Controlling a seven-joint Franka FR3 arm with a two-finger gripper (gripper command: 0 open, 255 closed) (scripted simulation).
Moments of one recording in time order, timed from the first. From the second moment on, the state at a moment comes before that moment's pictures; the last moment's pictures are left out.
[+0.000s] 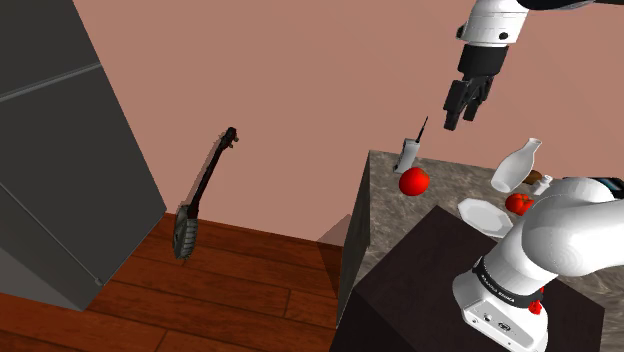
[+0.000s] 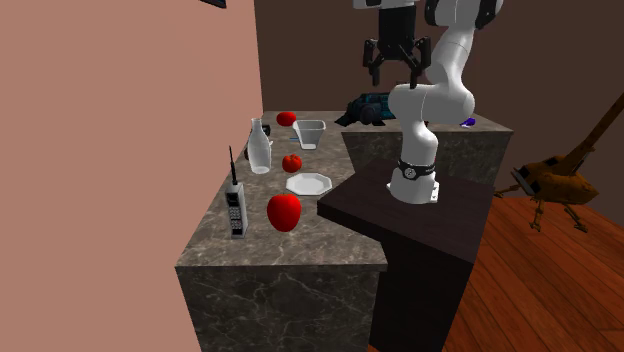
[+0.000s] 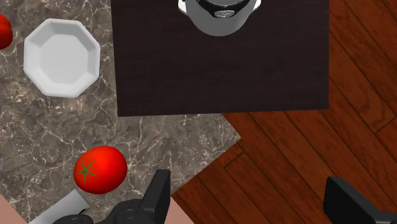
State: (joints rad) arm -0.02 -0.82 -0.06 -2.40 -0.01 1.44 0.00
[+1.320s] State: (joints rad) arm -0.02 -0.46 -0.47 -2.43 -0.26 1.89 -0.60
